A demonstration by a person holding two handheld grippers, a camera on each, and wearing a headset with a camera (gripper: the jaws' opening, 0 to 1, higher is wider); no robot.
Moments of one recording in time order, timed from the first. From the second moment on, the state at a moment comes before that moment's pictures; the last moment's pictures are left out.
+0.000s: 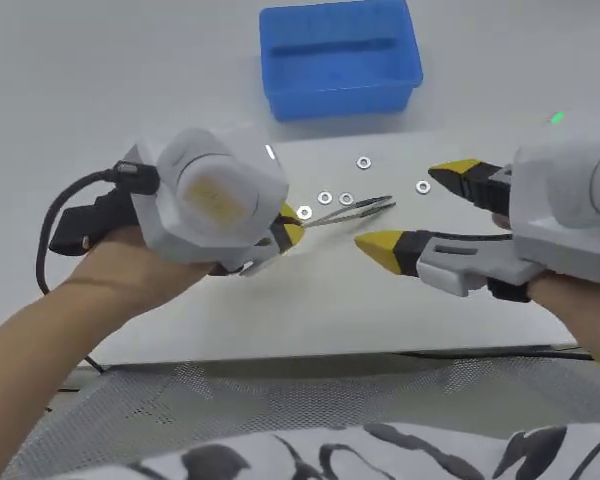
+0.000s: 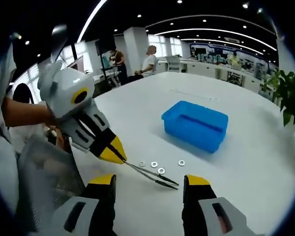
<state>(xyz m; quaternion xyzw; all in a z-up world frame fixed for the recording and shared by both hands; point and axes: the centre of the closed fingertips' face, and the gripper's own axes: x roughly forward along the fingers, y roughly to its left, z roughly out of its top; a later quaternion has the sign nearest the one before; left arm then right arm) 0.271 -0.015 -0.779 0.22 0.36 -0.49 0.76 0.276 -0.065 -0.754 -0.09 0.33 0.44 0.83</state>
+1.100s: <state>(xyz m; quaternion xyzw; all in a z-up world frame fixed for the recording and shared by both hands) 0.284 -0.020 -0.712 0.26 0.30 -0.48 0.78 0.292 0.005 -0.768 -0.05 0.31 0.52 0.79</state>
